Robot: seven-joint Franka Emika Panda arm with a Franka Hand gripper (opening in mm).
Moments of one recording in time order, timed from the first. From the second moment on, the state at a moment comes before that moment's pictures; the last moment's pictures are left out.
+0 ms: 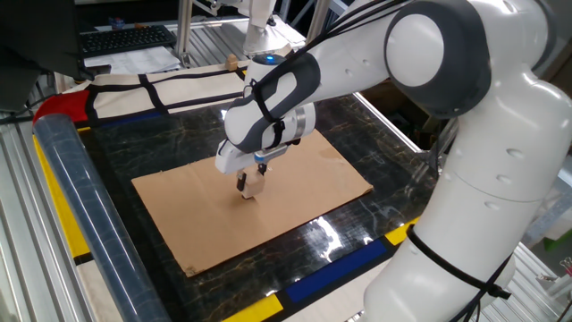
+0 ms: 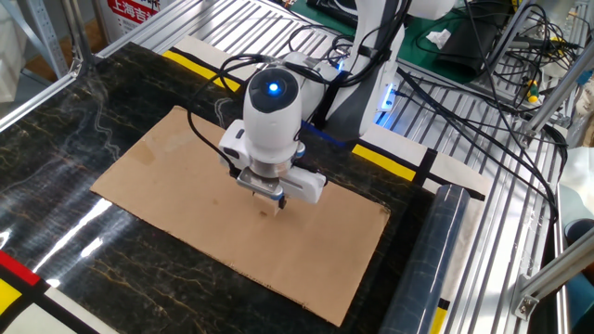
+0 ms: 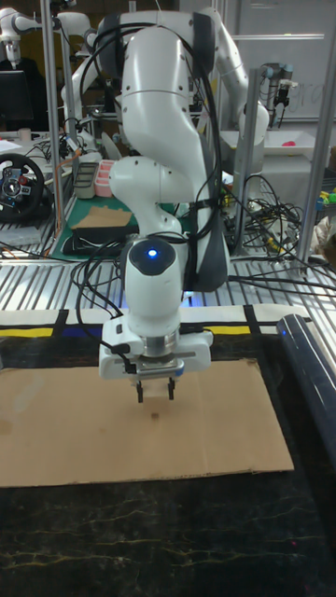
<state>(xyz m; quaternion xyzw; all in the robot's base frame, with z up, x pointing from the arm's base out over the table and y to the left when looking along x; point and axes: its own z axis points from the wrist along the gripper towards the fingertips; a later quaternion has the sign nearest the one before) 0.468 -0.008 0.096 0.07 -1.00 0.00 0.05</state>
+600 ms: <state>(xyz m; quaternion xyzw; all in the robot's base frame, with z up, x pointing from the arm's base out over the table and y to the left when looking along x) 0.467 -0.007 0.092 0.07 -1.00 0.00 0.05</state>
